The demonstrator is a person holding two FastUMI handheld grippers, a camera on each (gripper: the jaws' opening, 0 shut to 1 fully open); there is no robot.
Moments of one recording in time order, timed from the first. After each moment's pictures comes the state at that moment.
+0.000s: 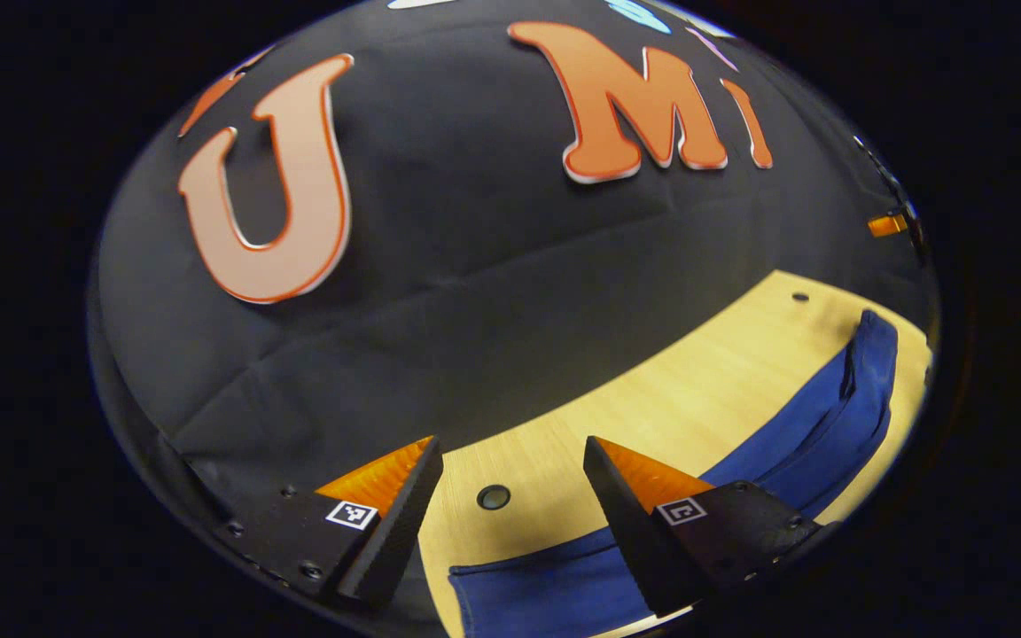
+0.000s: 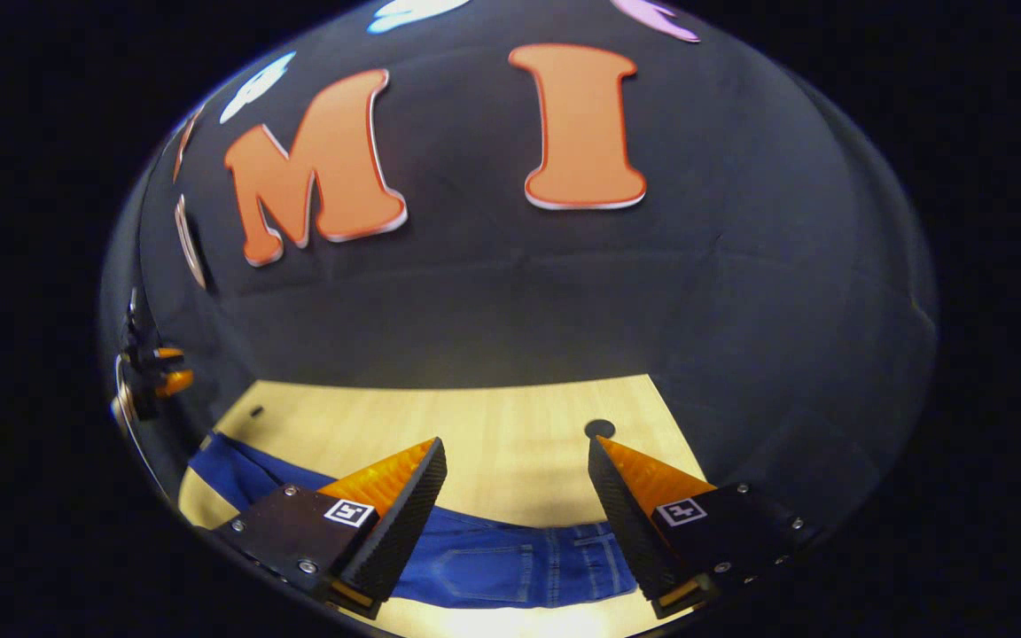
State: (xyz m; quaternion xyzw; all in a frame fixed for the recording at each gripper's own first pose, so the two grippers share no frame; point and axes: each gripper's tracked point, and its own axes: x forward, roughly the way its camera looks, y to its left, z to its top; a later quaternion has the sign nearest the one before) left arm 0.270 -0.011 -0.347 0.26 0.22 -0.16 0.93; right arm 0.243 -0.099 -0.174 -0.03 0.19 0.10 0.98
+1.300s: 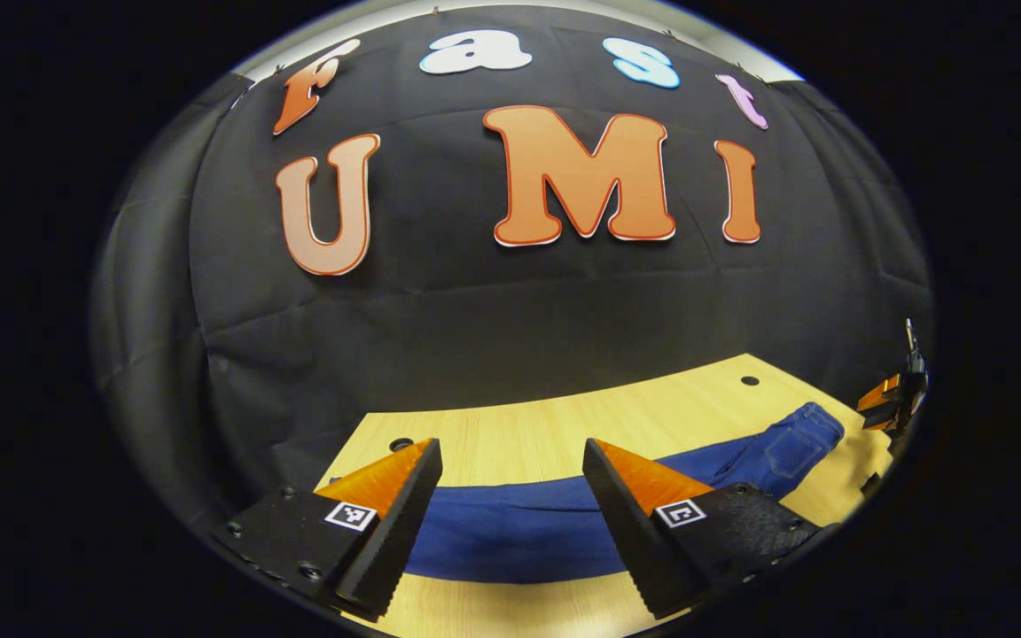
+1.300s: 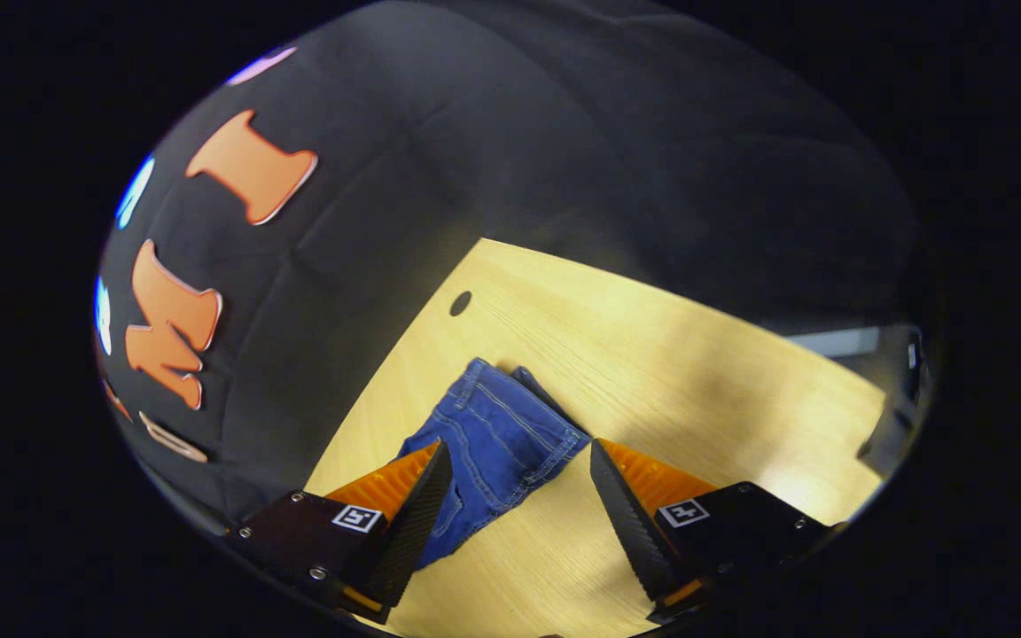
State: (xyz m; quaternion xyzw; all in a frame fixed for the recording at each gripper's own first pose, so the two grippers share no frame) left arm 0.190 0.007 -0.343 0.15 0.18 -0.09 0.97; right arm 0.210 -0.287 -0.466 0.31 0.32 -0.08 0.89
